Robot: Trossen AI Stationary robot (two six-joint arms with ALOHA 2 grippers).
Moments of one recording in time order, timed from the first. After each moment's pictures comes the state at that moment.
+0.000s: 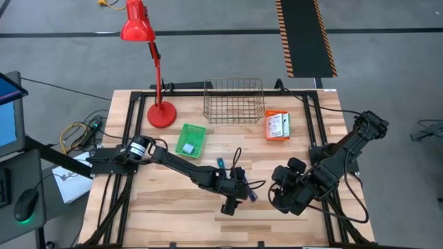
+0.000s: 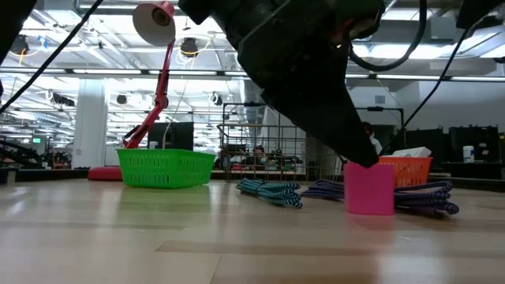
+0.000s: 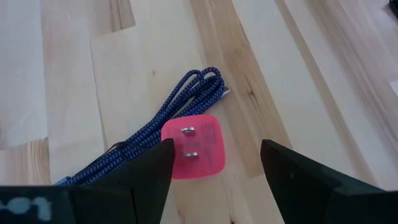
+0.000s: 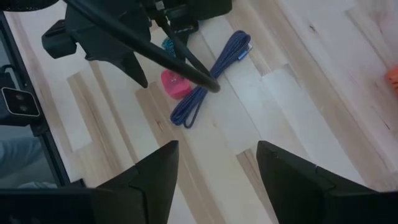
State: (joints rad) left arm -0.31 2.19 1.60 -0.32 -0.06 0.01; right arm 0.74 1.46 1.29 -1.14 0.39 1.14
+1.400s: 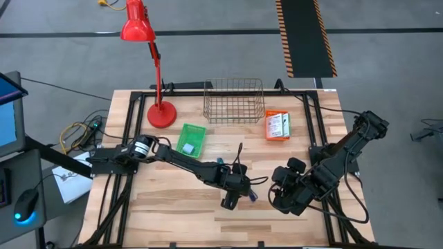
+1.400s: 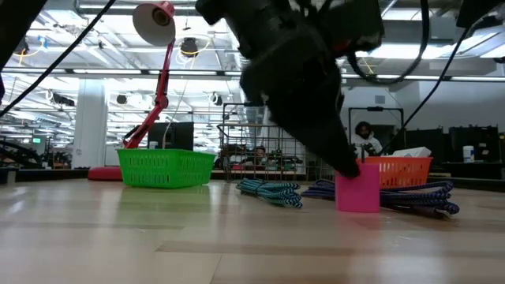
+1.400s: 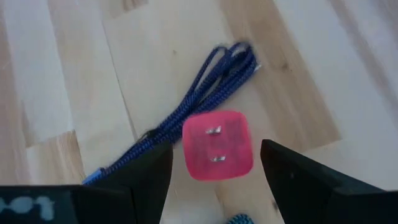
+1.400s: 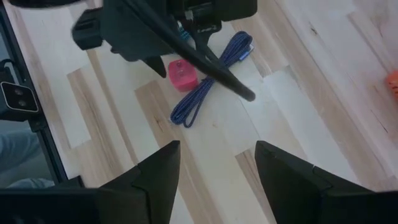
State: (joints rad) left arm -0.28 2.23 1.69 -0.44 -0.07 0.13; right arm 0.74 1.46 1.29 -1.14 0.39 1.12
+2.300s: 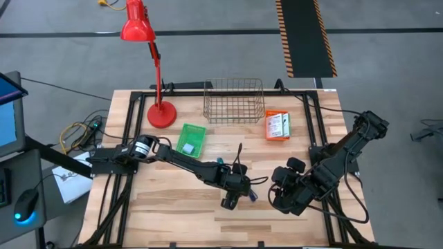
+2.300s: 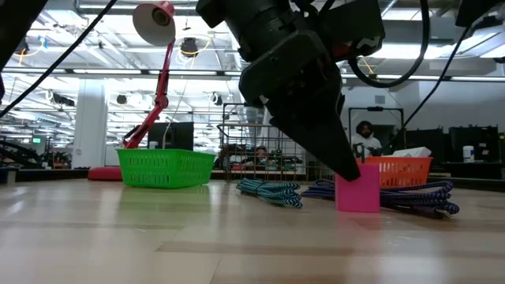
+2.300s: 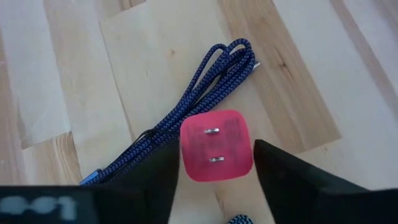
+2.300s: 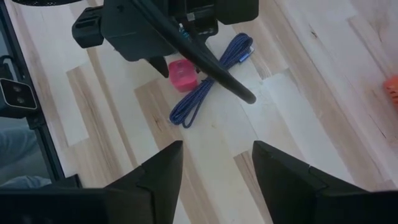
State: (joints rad) left arm -0.27 2.23 1.69 -0.43 -0.06 0.13; right arm 0.74 1.46 1.29 -1.14 0.40 1.09
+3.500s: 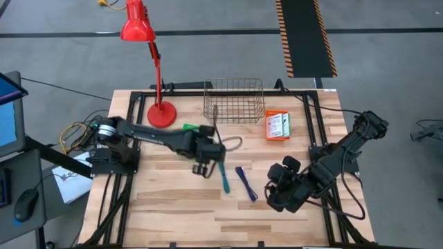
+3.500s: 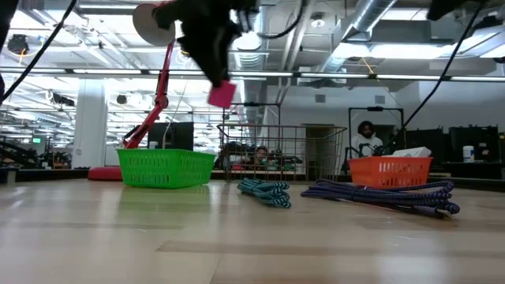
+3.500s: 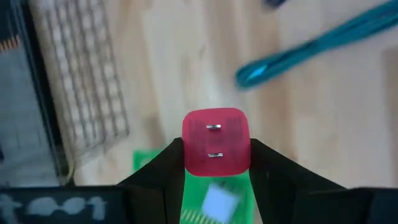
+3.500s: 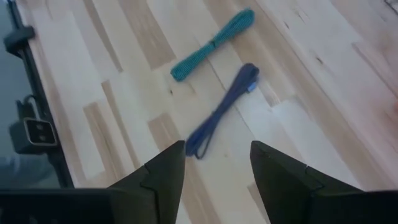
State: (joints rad) left arm -0.14 1.81 1.62 -1.11 -0.35 0.12; right arm 0.70 1.46 1.29 -1.05 0.45 1.08
